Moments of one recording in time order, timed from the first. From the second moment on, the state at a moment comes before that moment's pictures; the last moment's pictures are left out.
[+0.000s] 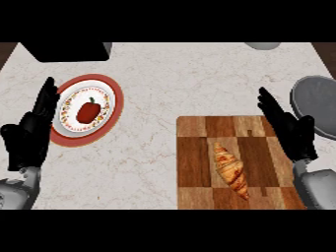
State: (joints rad) left arm -0.15 0.43 -0.20 -1.61 0.09 0.40 0.18; right arm -0.22 -0.35 0.18 -1.37 -0.16 -0.04 0.08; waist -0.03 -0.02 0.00
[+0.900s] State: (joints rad) left arm -0.13 0.36 -0.12 -1.62 0.29 0.28 0.19; right arm -0.42 -0.78 0.27 -1.66 0.11 0.40 -0.29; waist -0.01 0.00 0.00
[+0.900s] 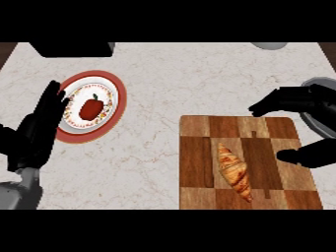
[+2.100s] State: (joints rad) left arm -0.16 0.33 -0.08 -1.59 0.28 0.22 0.19; right arm -0.69 -0.71 0.73 -1.81 0.64 0.85 0.07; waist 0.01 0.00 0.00
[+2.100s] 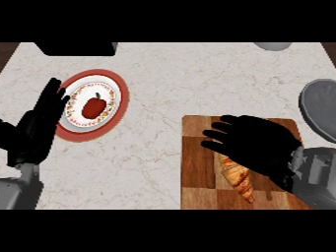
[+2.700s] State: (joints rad) left arm -0.15 0.31 -0.05 -1.57 0.26 0.19 0.18; right arm -0.63 -0.67 0.86 -1.96 0.86 0.97 0.17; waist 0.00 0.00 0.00
